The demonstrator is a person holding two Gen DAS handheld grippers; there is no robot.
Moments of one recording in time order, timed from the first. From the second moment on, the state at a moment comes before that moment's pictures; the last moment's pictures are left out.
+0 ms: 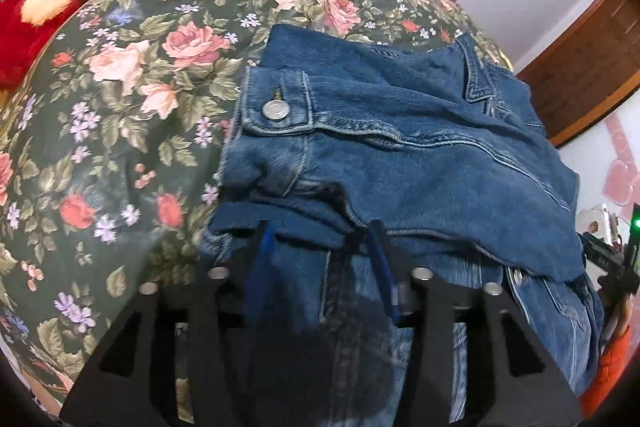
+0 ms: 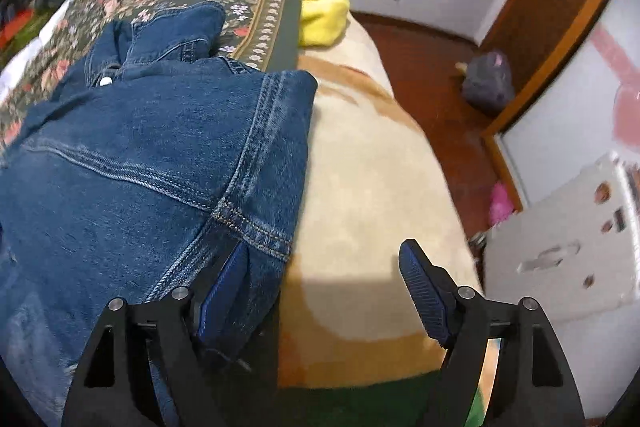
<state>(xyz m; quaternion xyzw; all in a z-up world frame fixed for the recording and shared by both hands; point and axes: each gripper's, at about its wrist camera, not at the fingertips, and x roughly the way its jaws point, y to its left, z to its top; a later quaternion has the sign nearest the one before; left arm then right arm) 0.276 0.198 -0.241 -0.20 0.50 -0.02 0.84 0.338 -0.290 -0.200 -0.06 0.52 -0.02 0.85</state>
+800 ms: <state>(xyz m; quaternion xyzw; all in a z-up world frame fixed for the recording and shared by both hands) 0.393 0.250 -0.281 -0.25 0.52 0.00 0.82 0.407 -0.304 -0.217 0.20 0.53 0.08 0.82</state>
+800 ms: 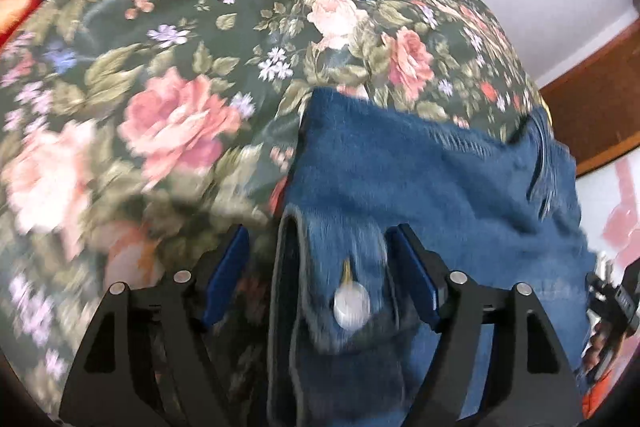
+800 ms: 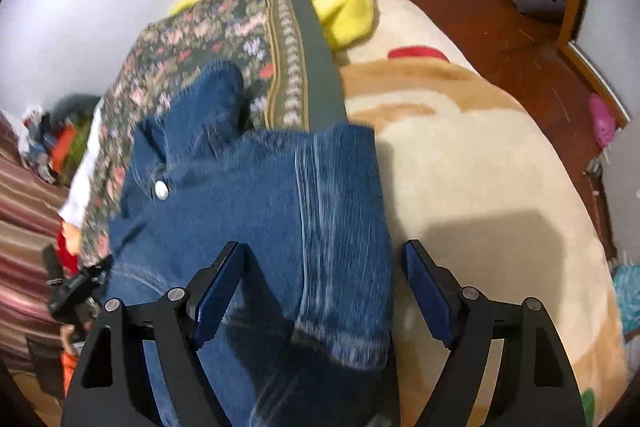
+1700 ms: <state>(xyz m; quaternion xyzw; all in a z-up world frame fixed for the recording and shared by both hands) 0.381 0.240 -0.173 -0.15 0.40 0.05 0.90 0.422 -0.242 -0.136 0.06 0.39 0.12 0.91</state>
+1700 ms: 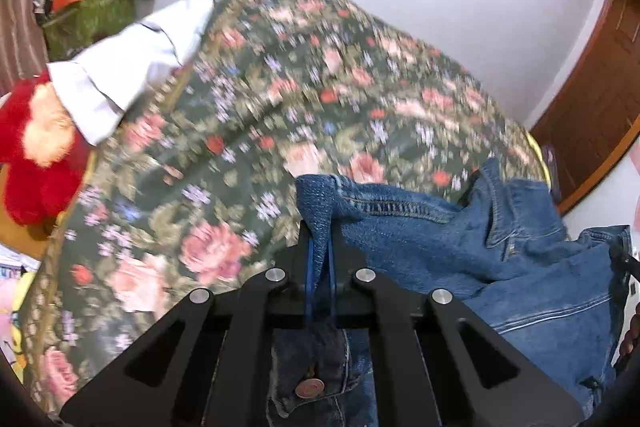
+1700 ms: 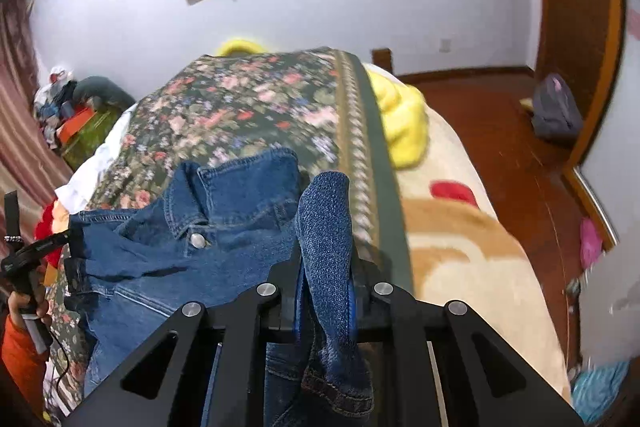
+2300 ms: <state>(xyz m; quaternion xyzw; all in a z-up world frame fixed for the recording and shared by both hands) 0.400 0.322 -0.246 -0.15 0.45 0.15 0.87 0.551 -0.144 -0.220 -0.06 0.47 0.10 0.87</state>
